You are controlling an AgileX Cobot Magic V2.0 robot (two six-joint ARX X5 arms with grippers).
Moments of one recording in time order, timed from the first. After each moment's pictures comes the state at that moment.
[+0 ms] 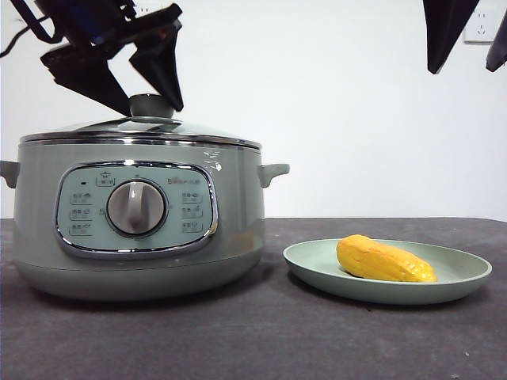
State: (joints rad) left arm -0.47 1.36 1.12 -0.43 0.00 -0.04; right arm 0.52 1.15 1.16 -0.88 0.29 0.12
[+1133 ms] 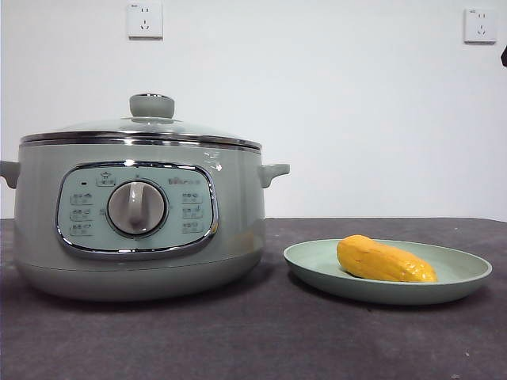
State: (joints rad) left arm -0.48 0.46 0.67 -0.66 -0.23 -0.04; right arm 0.54 0.57 0.55 -0.35 0.32 0.18
